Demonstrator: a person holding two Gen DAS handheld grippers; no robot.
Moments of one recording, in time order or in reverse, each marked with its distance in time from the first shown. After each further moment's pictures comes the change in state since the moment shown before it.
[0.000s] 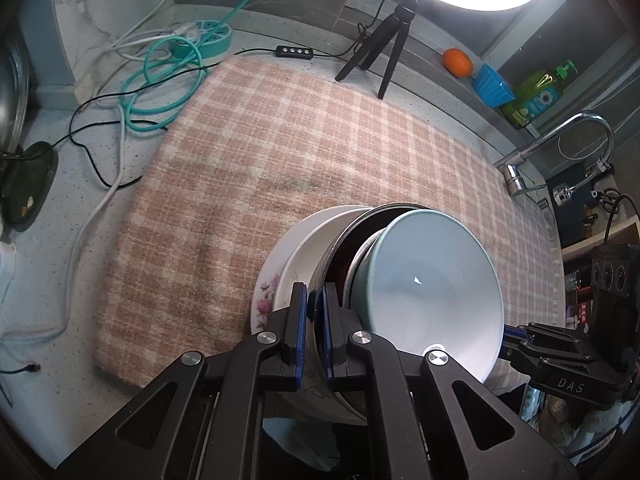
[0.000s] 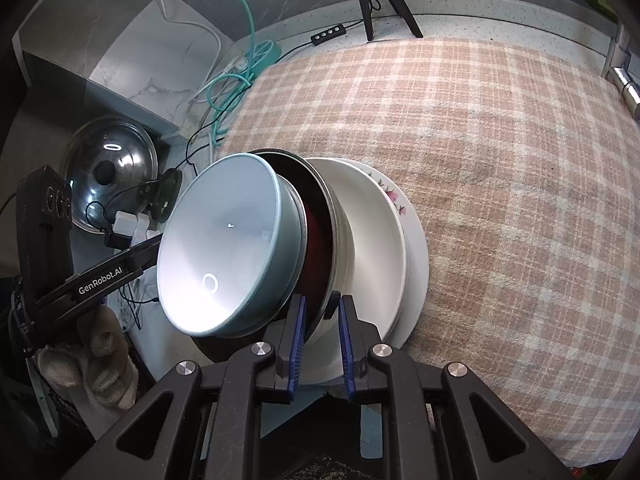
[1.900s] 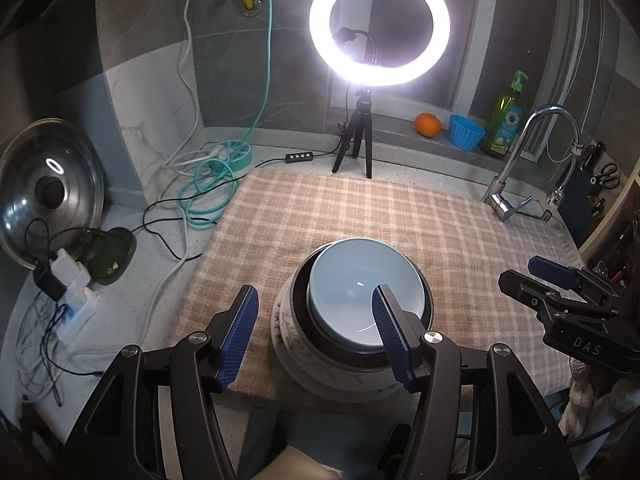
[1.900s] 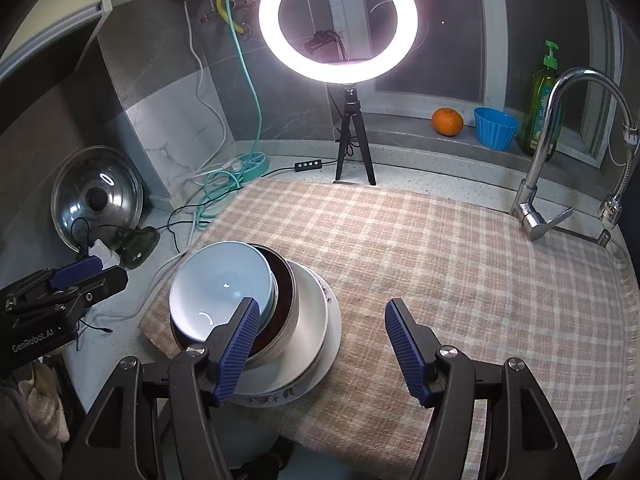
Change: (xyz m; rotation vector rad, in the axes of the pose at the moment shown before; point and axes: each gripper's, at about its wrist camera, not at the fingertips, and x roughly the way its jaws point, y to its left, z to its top) left arm -0.101 -0.070 -0.071 0.155 -0.386 0.214; right arm -0.107 0.031 -0.055 -0.215 -0.470 -0.264
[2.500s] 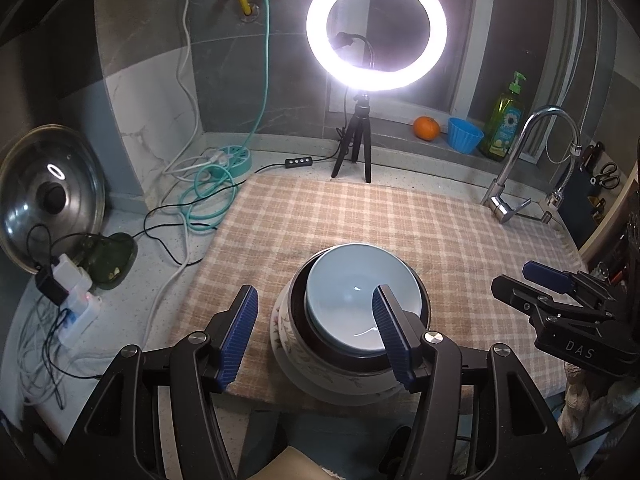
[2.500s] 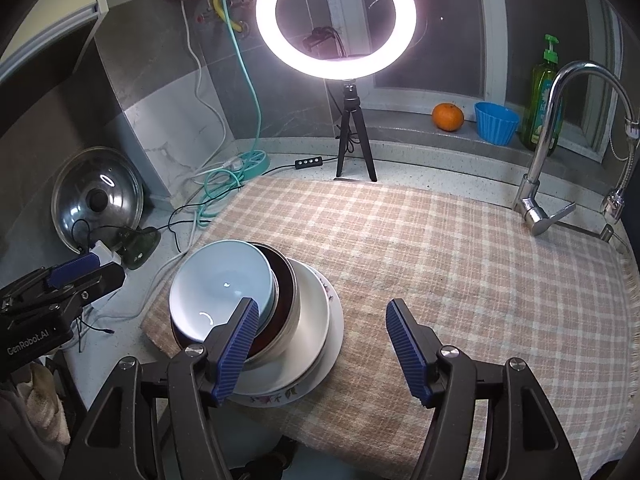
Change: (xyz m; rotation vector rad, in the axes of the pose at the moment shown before) left arm -0.002 -0.002 0.002 0.005 -0.008 0.001; right arm 0.003 0.000 0.000 0.011 0.012 0.007
